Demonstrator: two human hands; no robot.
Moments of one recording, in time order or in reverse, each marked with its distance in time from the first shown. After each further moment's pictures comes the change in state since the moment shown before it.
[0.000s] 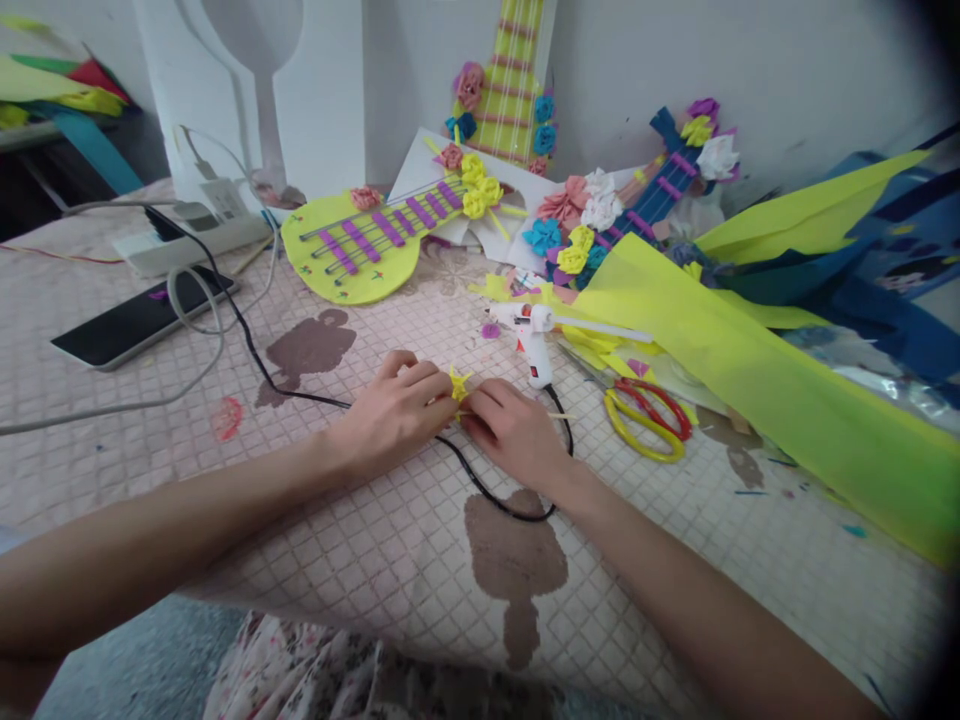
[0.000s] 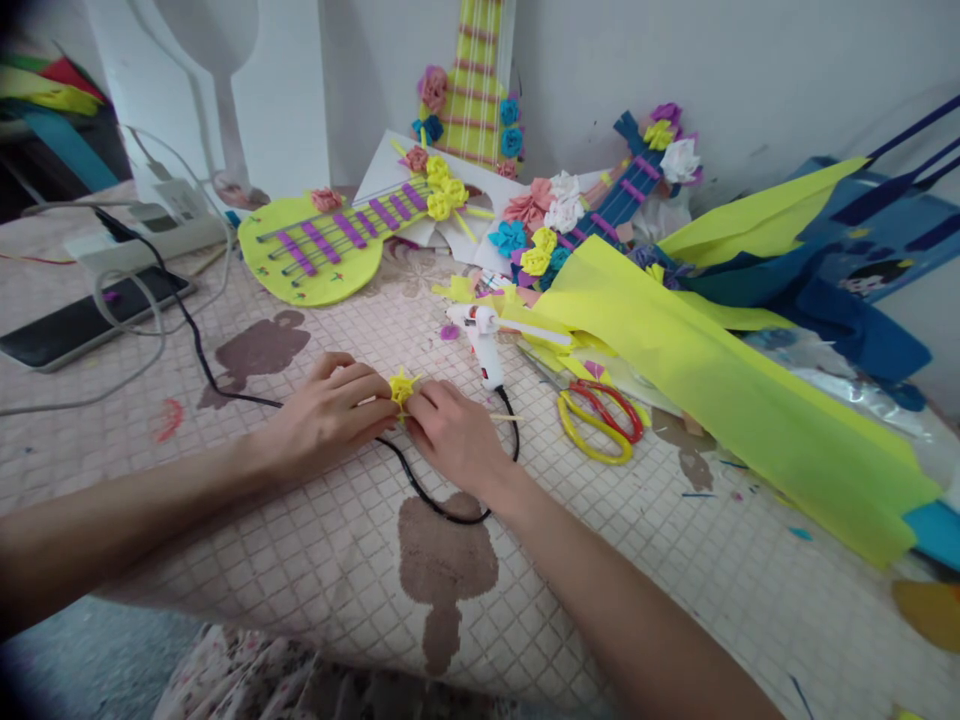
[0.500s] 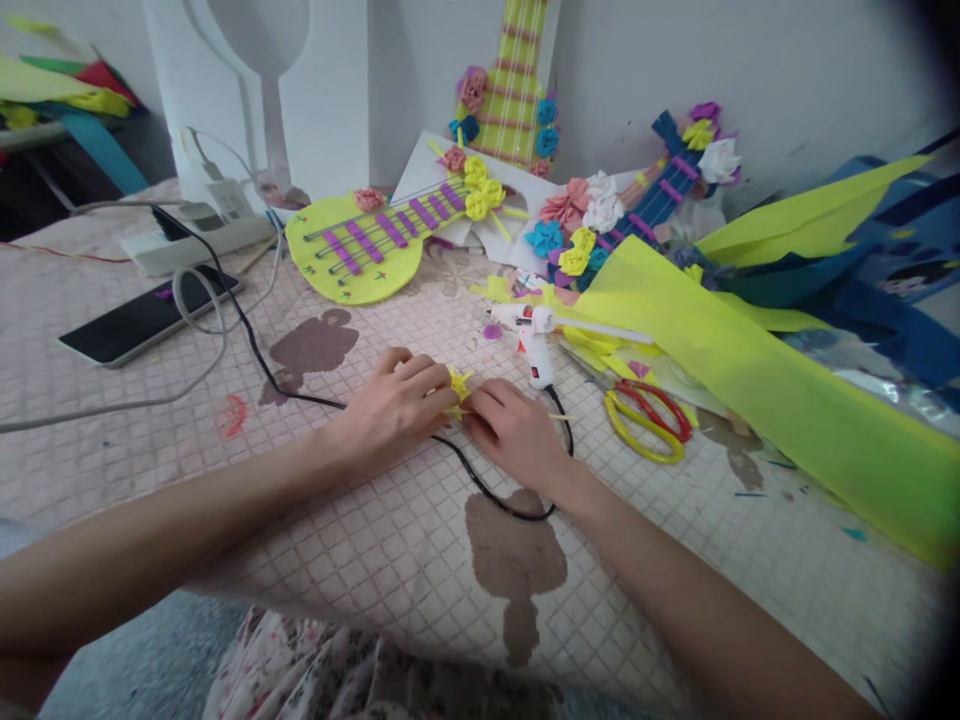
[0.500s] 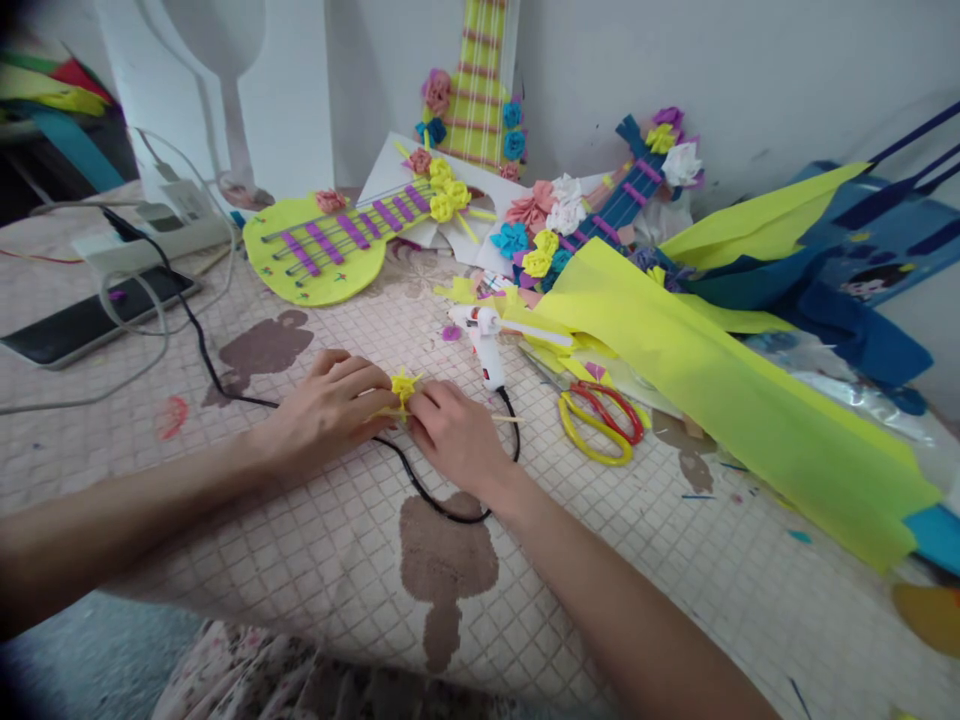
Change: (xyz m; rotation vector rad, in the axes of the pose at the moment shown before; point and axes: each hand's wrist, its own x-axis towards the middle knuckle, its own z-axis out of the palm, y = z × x) left_hand -0.002 -0.003 0.002 -0.020 0.011 -0.068; right_hand -0.001 0.000 0.001 -0.002 0.000 0.015
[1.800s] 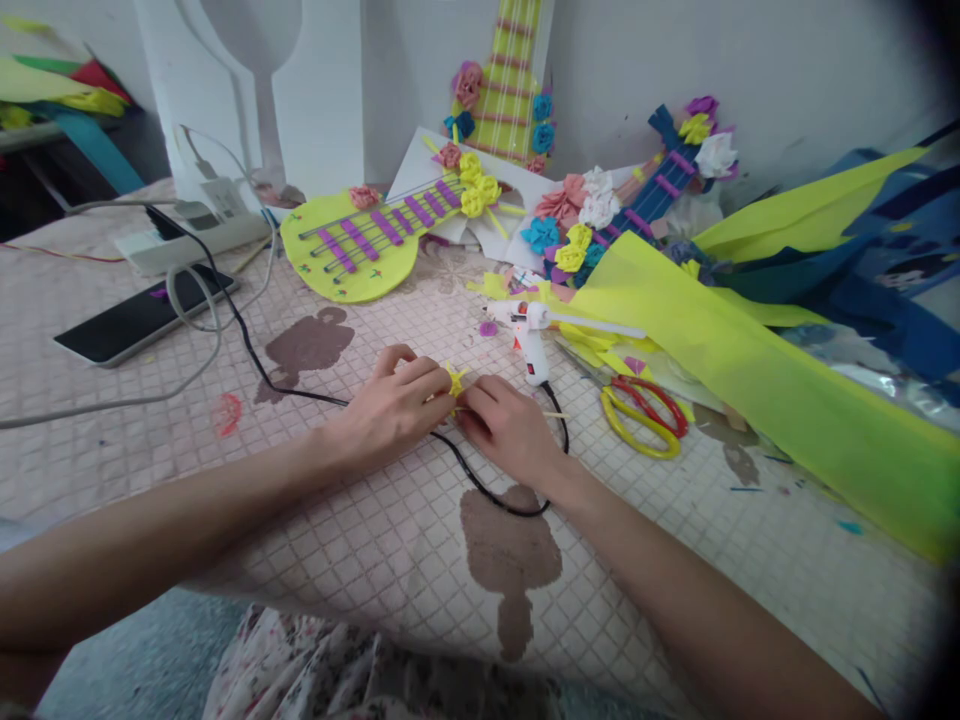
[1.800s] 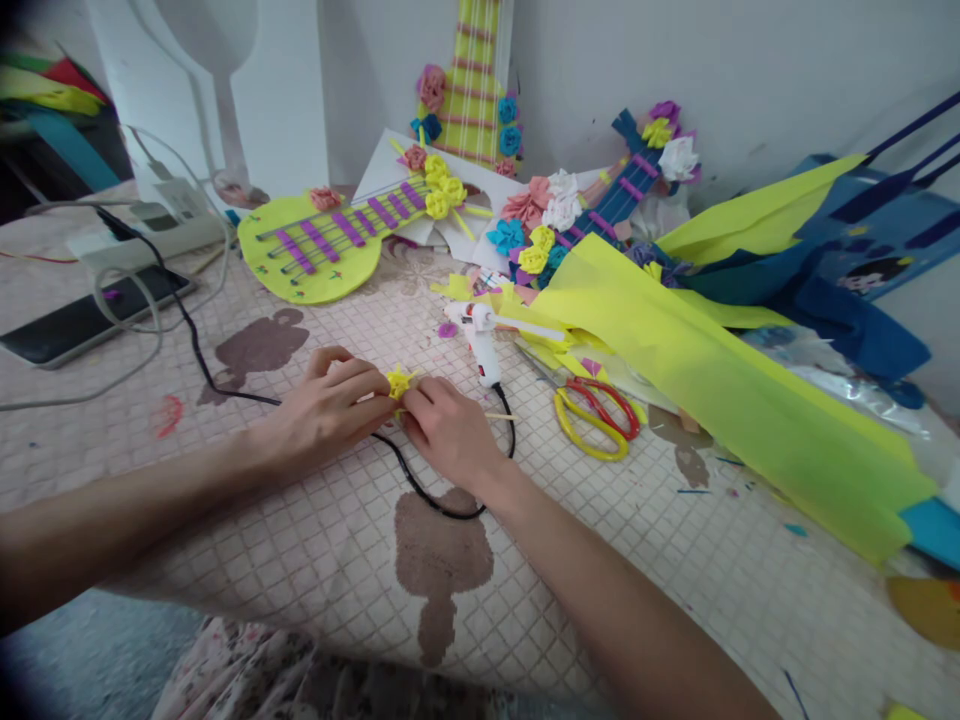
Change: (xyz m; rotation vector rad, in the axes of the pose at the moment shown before) left_hand 0.003 0.005 -0.005 0.037 -0.041 0.073; right_hand 0.001 -0.001 0.001 0.083 -0.026 0.023
